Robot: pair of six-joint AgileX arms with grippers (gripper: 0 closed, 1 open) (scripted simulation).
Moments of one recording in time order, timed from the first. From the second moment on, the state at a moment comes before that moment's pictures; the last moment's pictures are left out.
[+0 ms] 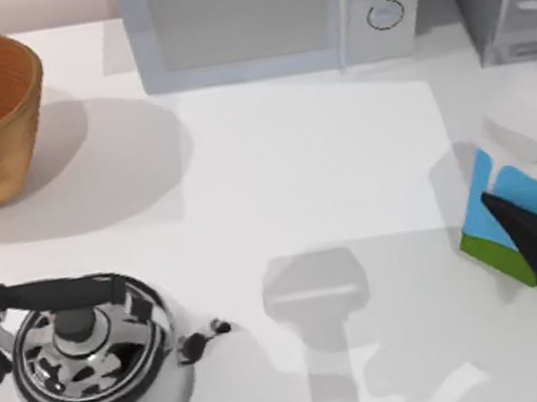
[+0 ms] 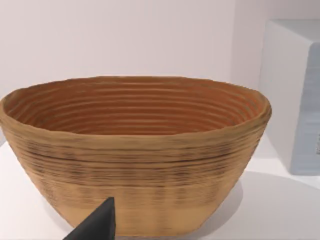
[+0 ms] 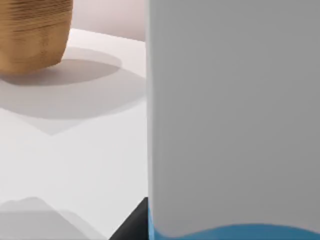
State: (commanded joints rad) left arm 0.00 0.00 0.00 0.00 0.00 0.00; right arm 0.02 1.97 0.20 1.78 -0.72 0.02
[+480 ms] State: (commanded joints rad) left arm 0.00 0.00 0.00 0.00 0.00 0.00; right arm 0.02 1.97 0.20 1.78 -0.72 0.02
